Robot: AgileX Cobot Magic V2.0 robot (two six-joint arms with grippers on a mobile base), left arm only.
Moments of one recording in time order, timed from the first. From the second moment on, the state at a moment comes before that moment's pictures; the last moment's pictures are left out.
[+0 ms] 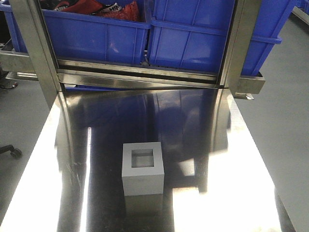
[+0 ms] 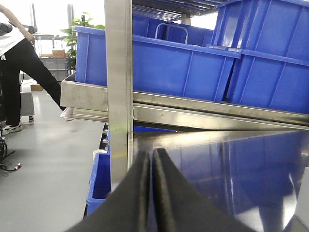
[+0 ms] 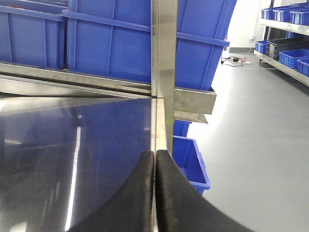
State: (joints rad) arm -0.02 -0.01 0.03 0.00 0.03 -0.09
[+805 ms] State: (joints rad) arm -0.02 -0.01 -0.07 0.00 -0.09 -0.09
